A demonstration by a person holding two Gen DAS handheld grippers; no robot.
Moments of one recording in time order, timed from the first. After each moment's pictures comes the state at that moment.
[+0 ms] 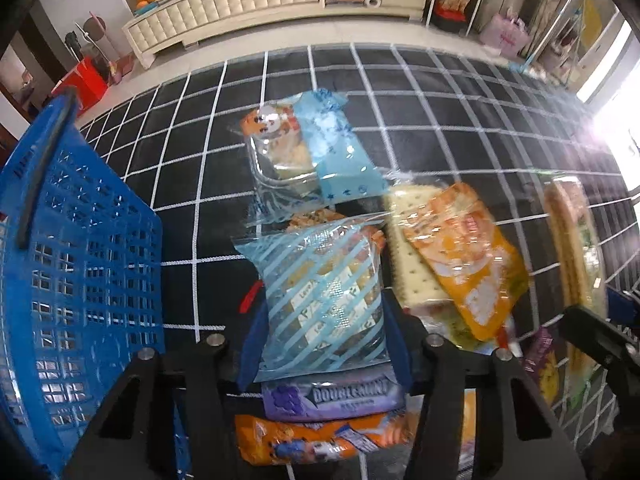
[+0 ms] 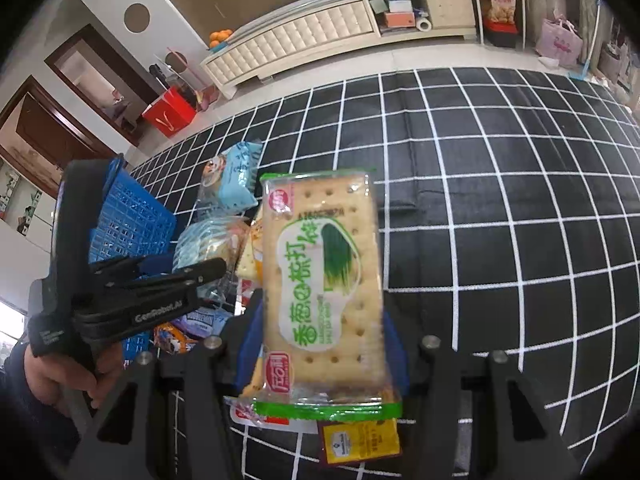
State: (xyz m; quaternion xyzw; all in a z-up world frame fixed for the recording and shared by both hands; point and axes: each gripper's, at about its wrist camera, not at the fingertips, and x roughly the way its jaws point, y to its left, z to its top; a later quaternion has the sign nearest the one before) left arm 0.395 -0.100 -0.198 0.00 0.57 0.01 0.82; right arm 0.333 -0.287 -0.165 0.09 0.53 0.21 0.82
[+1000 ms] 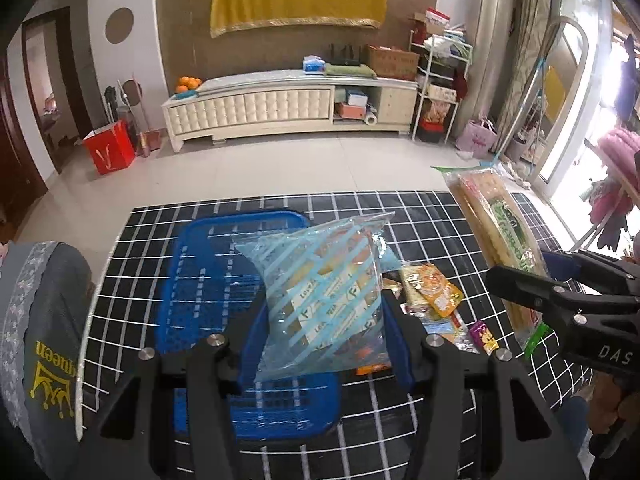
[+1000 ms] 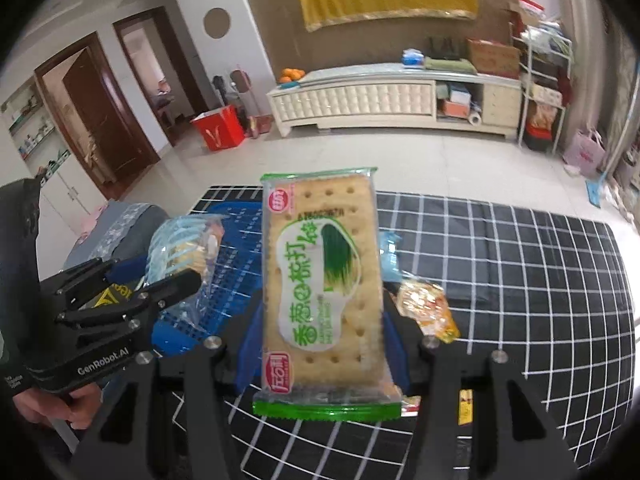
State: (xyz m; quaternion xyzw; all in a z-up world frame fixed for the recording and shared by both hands) left arm 0.239 0.014 -0.008 -0.02 0.39 -0.01 0.92; right arm 0.254 -0.160 -0.010 0.00 0.42 0.26 0.87
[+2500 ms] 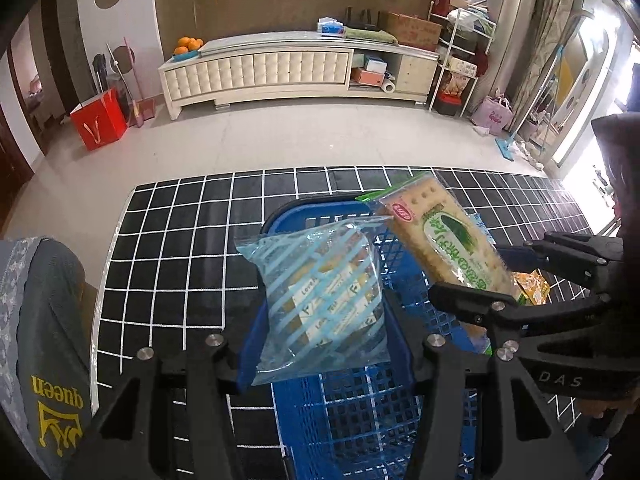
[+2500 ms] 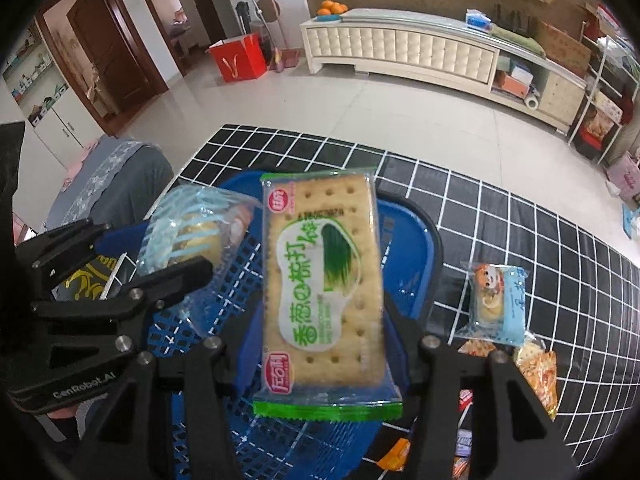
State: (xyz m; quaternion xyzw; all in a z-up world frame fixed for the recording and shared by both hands) left arm 0.327 0.147 -0.080 -0.03 0.45 -0.02 0.89; right arm 0.340 0.010 -0.093 -0.08 0.51 0.29 0.81
